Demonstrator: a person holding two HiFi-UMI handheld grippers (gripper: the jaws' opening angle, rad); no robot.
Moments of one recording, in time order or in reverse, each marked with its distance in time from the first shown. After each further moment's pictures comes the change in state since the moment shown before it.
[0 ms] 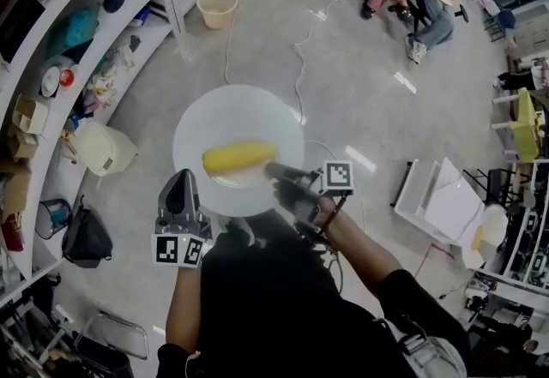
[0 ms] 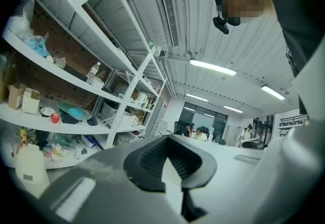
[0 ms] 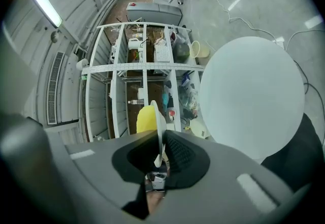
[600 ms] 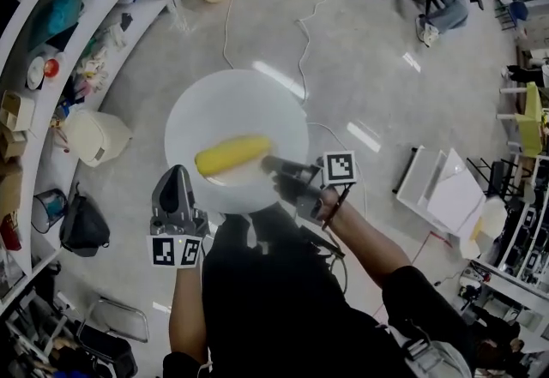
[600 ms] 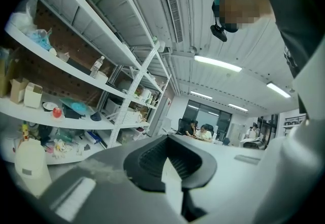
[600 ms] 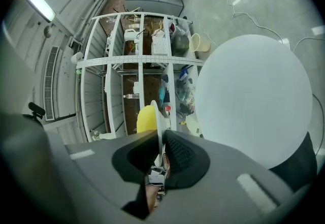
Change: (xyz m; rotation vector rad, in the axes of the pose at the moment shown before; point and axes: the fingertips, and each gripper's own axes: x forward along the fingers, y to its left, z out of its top) left arm 0.032 0.023 -0.034 -0.016 0.021 0.049; right arm 0.021 -0.038 0.032 -0.044 0.109 -0.026
